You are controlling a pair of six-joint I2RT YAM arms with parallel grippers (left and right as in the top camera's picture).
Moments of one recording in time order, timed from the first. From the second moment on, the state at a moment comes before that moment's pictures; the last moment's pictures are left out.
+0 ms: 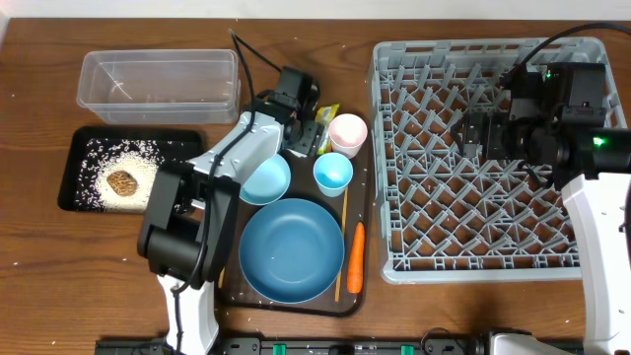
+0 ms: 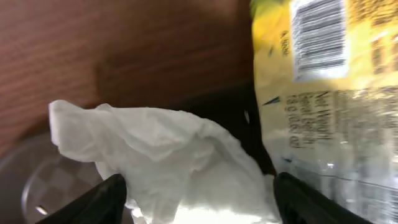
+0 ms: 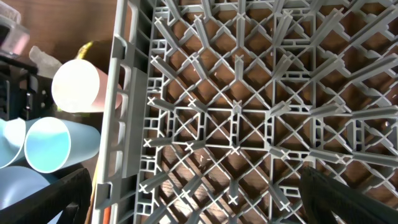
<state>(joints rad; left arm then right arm) -0.37 2.05 1.42 -0.53 -0.02 0.00 -0.04 1.40 1.37 -0.96 -0.24 0.01</state>
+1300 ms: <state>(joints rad) -0.27 1.69 1.43 -0.59 -0.02 0.01 -0.04 1.40 1.37 -0.96 -0.23 0.01</state>
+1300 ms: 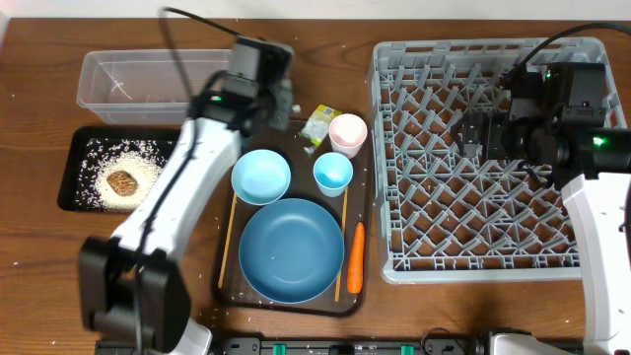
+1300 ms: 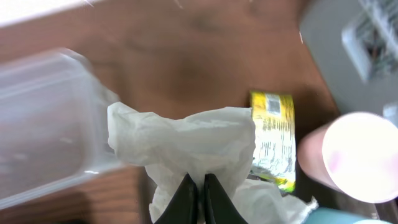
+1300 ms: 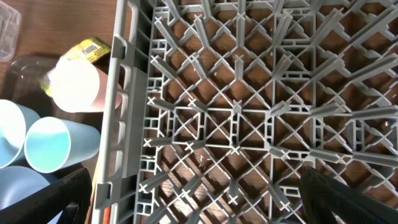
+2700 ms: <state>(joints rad) -0.16 1.76 1.44 -0.58 0.14 0.02 -0.04 1.41 1.37 -0.96 -0.23 0.01</state>
